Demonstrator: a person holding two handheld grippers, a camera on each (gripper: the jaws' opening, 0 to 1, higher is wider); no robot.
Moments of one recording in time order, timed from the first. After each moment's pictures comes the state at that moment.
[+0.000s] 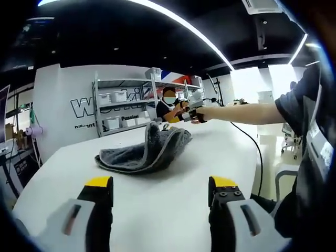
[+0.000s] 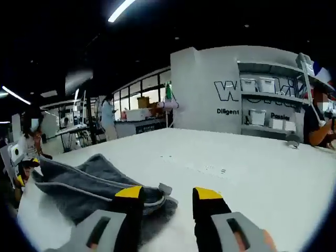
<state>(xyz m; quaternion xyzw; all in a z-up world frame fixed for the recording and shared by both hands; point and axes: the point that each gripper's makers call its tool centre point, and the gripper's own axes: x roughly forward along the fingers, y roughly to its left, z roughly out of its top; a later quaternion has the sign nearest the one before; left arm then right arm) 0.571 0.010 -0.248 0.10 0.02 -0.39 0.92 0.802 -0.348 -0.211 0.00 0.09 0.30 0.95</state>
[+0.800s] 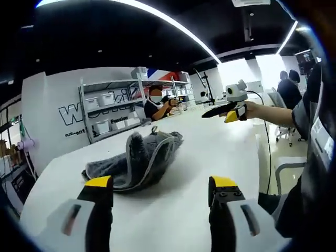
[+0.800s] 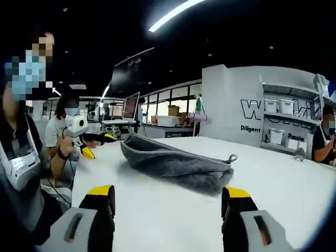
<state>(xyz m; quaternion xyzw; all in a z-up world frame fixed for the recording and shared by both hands) 0.587 -0.037 -0.237 0.15 0.02 -0.43 0.89 0.565 -0.300 -0.230 -0.06 0.05 0.38 0.92</state>
